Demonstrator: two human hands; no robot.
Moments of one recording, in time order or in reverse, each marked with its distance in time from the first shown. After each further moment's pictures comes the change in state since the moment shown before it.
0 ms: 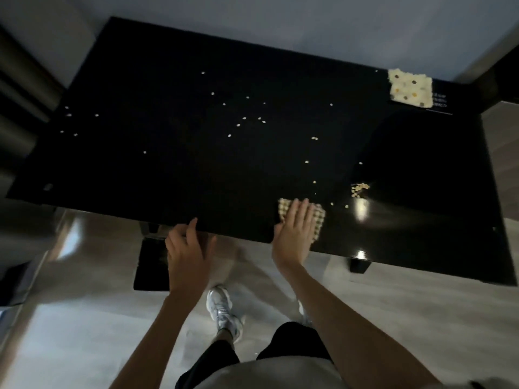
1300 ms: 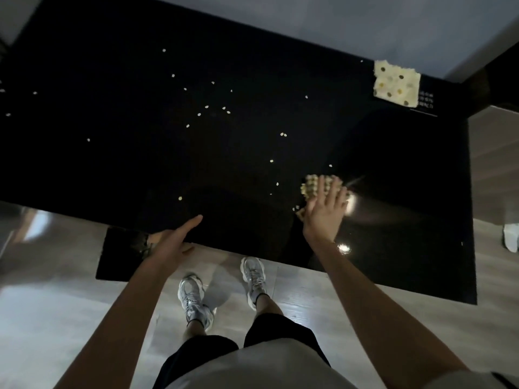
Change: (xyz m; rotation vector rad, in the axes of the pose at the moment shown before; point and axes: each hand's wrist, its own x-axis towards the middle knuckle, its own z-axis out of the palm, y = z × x) left_hand 0.050 0.092 0.031 -1.281 -0.390 -1.033; right_hand 0.117 0.132 -0.056 -0.081 -0.070 0.036
